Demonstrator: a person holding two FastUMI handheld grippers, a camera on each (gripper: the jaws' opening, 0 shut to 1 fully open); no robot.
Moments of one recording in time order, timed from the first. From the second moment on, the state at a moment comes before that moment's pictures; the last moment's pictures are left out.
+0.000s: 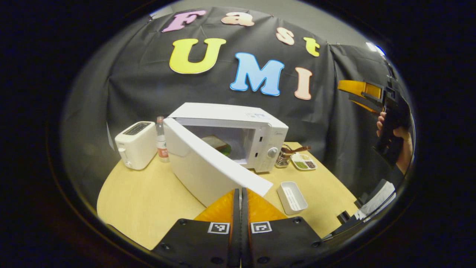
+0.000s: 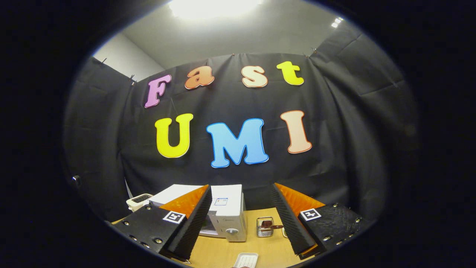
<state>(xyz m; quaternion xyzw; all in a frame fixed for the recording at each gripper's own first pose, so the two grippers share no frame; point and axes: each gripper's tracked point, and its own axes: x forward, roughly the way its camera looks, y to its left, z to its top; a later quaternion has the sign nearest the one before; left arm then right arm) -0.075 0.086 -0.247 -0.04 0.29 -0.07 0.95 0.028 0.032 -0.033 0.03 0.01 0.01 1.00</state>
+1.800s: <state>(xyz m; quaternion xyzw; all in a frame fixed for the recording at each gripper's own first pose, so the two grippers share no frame) 0.071 0.001 -0.271 -0.02 0.28 -0.14 0.95 0.039 -0.057 -0.046 0.02 0.02 -0.04 1.00</state>
